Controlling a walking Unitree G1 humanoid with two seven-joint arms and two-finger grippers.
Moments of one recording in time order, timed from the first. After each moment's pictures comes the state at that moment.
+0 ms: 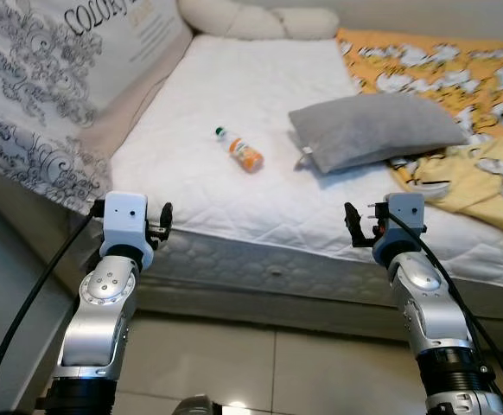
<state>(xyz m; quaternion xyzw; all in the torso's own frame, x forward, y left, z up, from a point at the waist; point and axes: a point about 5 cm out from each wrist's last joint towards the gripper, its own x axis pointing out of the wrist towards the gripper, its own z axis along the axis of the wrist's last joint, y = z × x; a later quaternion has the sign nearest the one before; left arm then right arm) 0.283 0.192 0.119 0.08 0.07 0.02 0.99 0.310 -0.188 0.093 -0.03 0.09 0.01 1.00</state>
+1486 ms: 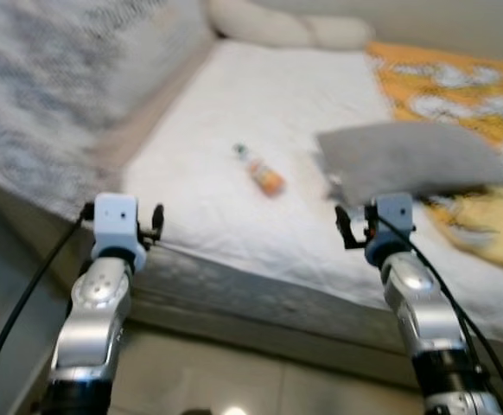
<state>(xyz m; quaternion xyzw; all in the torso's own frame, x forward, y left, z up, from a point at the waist) 0.281 0.201 0.117 0.08 0.07 0.03 0.99 0.309 -0.179 0.090 -0.04 0.09 0.03 0.99</state>
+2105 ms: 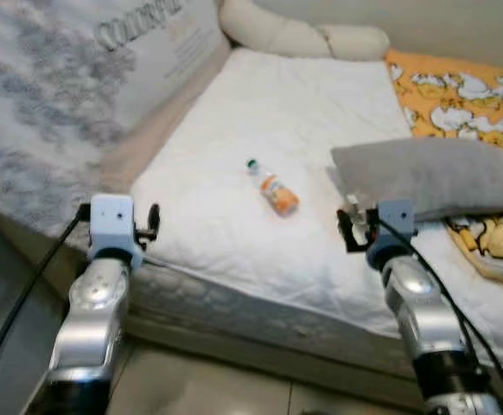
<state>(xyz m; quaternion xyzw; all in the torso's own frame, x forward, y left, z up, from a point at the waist) 0.281 0.192 0.114 0.07 0.07 0.03 0.99 0.304 -0.190 0.082 -0.05 0.11 0.01 0.99</state>
